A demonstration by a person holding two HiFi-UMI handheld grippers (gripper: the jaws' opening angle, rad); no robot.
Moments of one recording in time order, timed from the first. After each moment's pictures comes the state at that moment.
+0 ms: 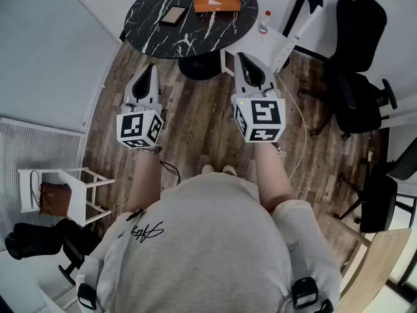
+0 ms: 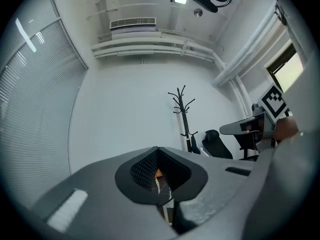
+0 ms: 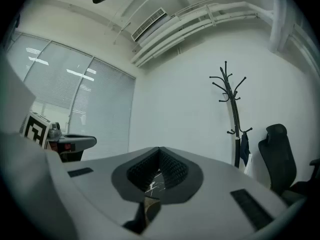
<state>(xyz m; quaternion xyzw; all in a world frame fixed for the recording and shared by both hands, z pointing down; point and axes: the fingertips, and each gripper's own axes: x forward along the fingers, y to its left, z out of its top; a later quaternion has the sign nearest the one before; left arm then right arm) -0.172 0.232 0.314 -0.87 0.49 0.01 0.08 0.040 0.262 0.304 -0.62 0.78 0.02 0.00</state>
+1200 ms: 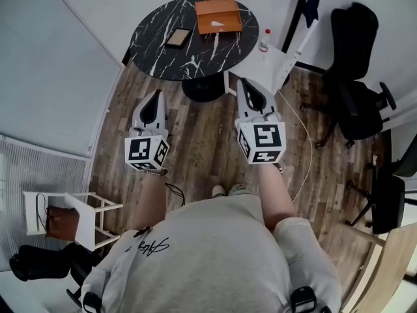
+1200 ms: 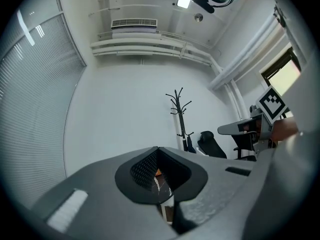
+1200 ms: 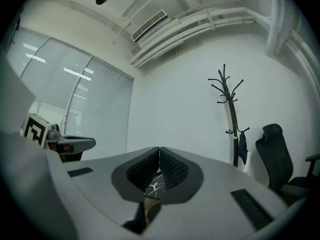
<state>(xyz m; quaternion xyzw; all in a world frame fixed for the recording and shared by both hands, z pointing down) -0.208 0.235 0.326 -0.88 0.46 0.02 0.07 0.003 0.274 0.314 -0.64 0.77 0.02 0.01</state>
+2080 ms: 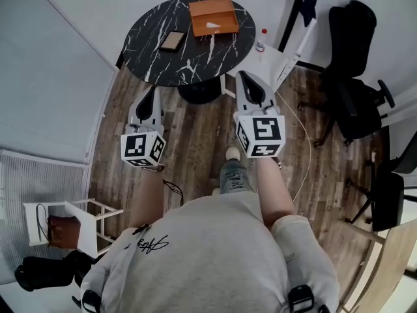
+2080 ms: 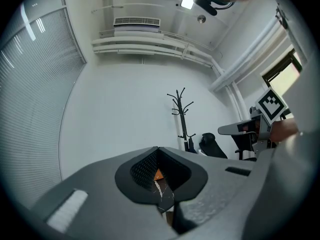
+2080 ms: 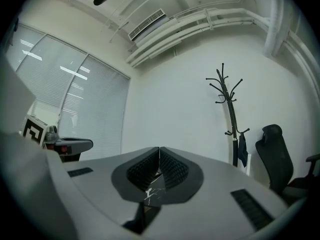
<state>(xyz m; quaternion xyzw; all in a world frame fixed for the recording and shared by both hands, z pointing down) -0.201 0.183 0.323 -0.89 0.45 0.03 0.07 0.017 0.226 0.307 -0.66 0.75 0.03 0.02</state>
